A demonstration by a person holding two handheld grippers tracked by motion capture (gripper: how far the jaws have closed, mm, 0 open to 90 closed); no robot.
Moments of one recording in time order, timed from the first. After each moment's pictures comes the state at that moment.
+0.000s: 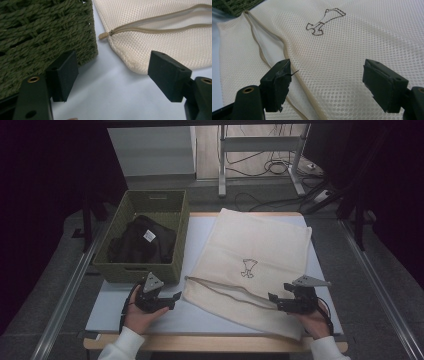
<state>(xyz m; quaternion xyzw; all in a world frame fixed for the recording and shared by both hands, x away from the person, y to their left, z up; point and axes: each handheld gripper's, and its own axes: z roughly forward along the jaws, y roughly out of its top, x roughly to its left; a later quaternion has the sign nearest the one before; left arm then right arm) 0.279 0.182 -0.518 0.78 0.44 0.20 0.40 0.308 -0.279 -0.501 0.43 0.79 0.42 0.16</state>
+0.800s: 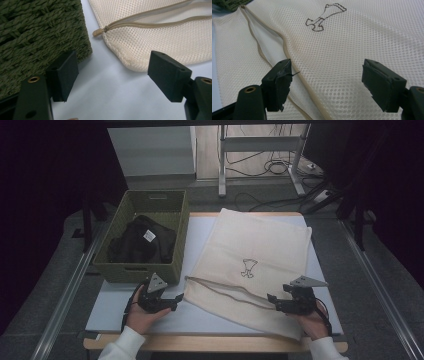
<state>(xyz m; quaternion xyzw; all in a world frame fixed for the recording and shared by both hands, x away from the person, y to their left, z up) 0.282 0.176 -0.521 0.80 0.42 0.19 0.38 0.306 -0.274 -0.501 0.43 0.79 0.40 0.16</state>
